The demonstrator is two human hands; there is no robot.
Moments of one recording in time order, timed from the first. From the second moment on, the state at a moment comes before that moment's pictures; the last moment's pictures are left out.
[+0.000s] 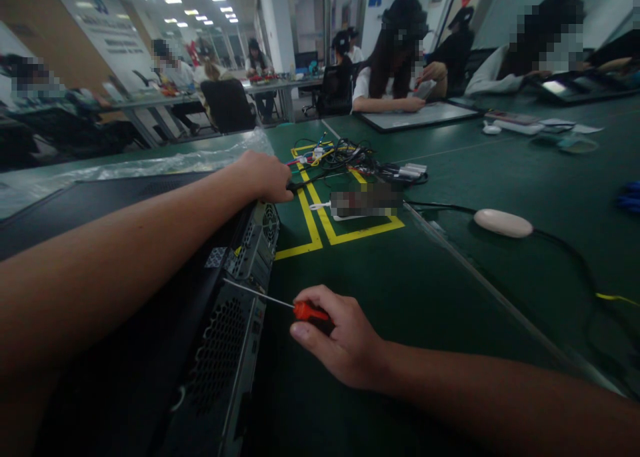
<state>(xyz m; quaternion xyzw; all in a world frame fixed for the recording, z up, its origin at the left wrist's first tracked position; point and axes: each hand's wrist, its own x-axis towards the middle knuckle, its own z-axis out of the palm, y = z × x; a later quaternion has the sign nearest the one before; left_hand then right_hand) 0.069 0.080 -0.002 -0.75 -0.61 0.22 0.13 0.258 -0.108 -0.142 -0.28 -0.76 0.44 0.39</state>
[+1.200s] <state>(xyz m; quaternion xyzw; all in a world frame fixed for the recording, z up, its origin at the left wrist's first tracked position) 0.071 0.078 -0.001 -0.75 -0.61 0.21 0.13 0.258 -0.106 -0.143 -0.30 -0.75 0.45 0.39</state>
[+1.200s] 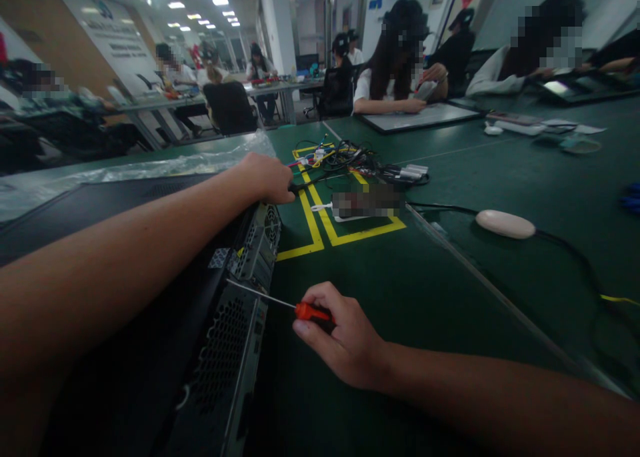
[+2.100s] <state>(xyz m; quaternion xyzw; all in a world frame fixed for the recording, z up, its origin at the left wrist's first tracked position) 0.068 0.080 -0.004 -0.76 -0.60 0.22 0.15 0.257 -0.106 -0.140 -0.25 -0.77 0.43 0.41</state>
